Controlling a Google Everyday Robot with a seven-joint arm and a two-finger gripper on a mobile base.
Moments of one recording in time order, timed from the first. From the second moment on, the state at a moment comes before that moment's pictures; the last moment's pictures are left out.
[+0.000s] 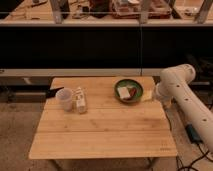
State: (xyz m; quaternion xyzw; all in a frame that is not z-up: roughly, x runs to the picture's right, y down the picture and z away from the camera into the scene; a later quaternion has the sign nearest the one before) arm 0.284 0.078 0.776 -0.18 -0.17 -0.60 0.76
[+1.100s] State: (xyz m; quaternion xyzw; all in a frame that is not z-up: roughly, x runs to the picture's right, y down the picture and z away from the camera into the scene) arm 0.240 0.000 0.786 -0.19 -0.19 -0.56 0.78
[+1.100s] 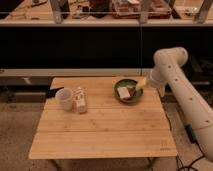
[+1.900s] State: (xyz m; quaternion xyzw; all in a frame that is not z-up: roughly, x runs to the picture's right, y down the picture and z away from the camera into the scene) arm 0.198 -0.014 0.805 -0.15 -0.24 -0.56 0.78
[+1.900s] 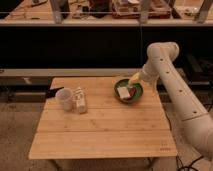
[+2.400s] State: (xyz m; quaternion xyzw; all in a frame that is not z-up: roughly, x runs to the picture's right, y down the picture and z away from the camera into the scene) arm 0.154 -0.016 0.825 -0.09 -0.26 -0.56 0.78
